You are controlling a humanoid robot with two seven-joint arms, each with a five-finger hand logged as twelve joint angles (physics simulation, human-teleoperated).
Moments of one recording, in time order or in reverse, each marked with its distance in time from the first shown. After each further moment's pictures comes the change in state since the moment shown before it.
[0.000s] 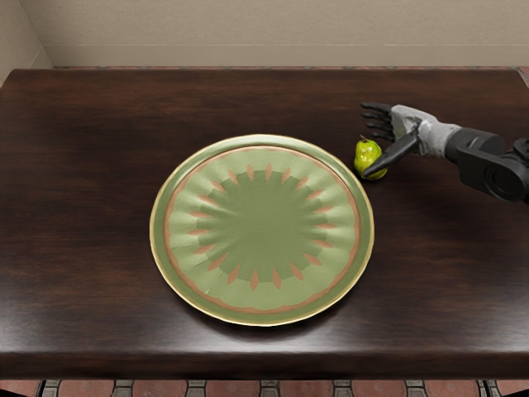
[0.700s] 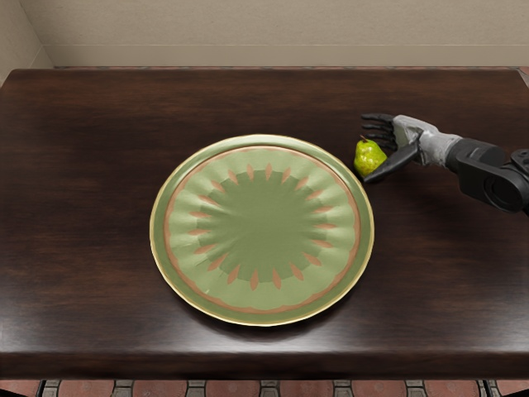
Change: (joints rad) left arm 0.000 0.000 0.000 0.000 0.000 0.000 0.000; right arm -0.025 0.013 -0.027 -0.038 -0.007 0.001 0.038
